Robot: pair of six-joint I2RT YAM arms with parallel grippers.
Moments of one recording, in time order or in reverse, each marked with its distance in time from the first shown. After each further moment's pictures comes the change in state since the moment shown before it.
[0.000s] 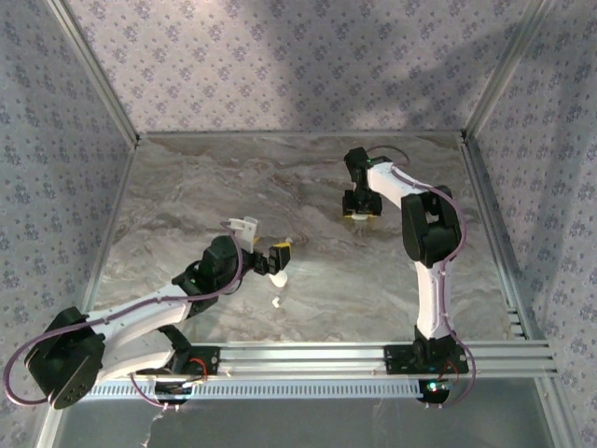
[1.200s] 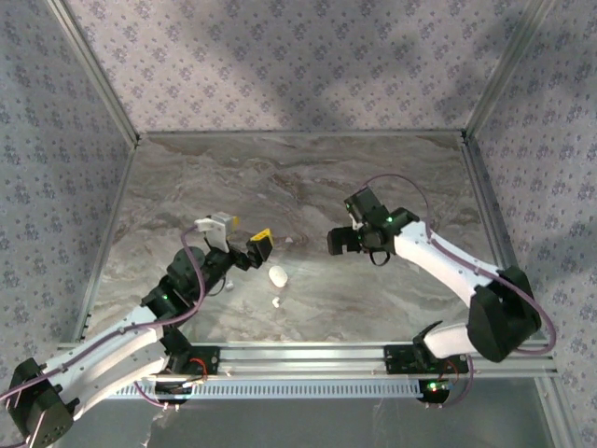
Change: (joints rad) left arm 0.001 -0.359 -0.022 -0.055 -0.129 0.069; right arm 0.282 -0.800 -0.663 0.164 -0.029 0.106
